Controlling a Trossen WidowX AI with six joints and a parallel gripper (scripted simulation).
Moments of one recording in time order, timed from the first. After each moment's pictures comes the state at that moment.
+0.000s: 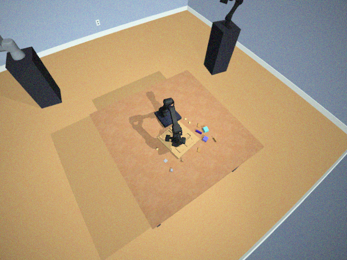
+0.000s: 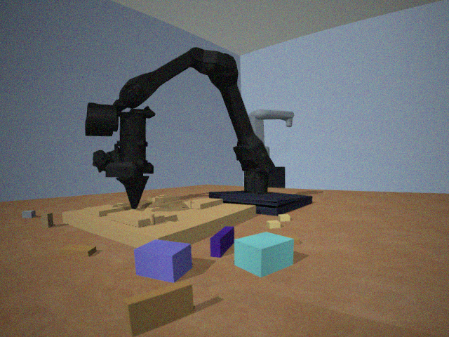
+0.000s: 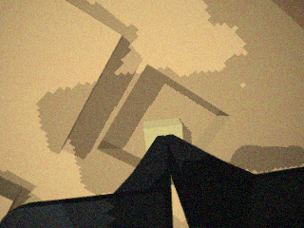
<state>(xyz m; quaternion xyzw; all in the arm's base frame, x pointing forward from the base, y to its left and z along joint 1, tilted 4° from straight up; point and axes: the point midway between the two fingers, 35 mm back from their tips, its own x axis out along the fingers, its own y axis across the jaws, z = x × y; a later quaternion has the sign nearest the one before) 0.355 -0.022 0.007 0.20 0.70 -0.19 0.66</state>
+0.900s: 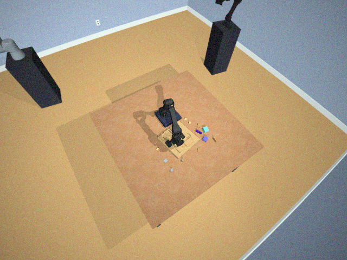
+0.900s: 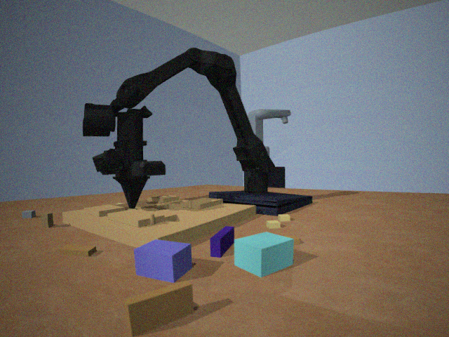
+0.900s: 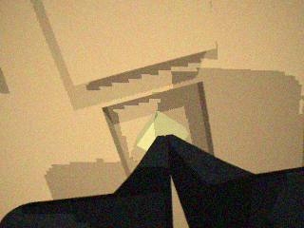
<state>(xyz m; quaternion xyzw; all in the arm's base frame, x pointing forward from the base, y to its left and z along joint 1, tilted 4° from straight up) 0.359 -0.026 0.007 -0.06 0.72 0.08 0.69</state>
